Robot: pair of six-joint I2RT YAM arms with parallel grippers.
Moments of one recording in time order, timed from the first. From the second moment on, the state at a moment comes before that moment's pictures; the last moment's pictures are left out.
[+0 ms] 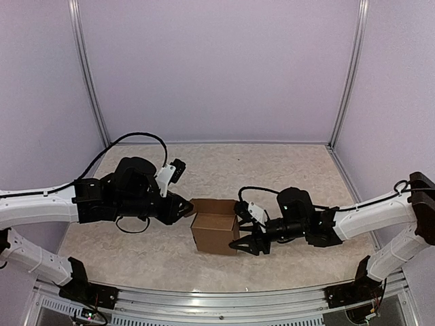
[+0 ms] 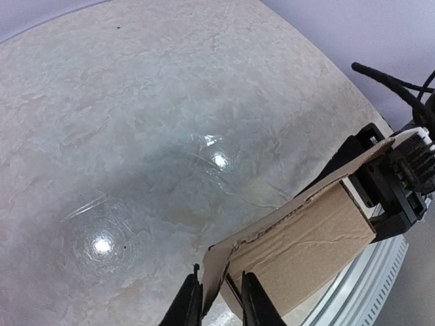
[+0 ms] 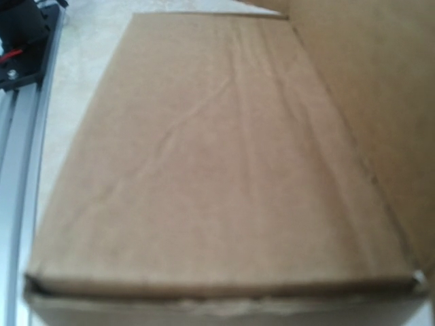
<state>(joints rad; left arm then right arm) -1.00 1.21 0.87 -0.27 -0.05 -0.40 1.00 1.44 0.57 0.40 -0.35 -0.09</state>
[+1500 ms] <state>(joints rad) -1.01 1.40 0.82 -0.07 -0.23 -0.46 1.06 1.93 0.47 1.19 -0.03 -0.16</state>
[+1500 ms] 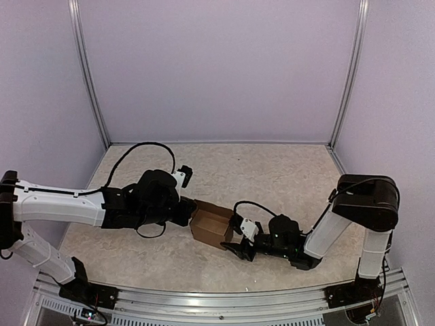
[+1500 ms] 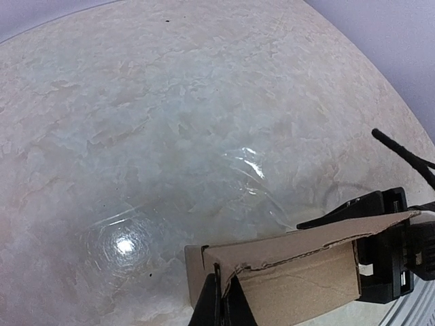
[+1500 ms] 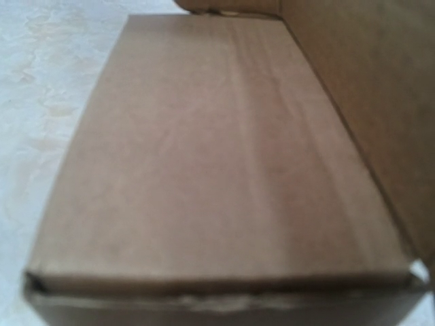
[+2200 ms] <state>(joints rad) -1.02 1.43 0.89 -0.15 -0.26 -0.49 1.07 1.95 0.47 1.23 -0.01 -0.15</state>
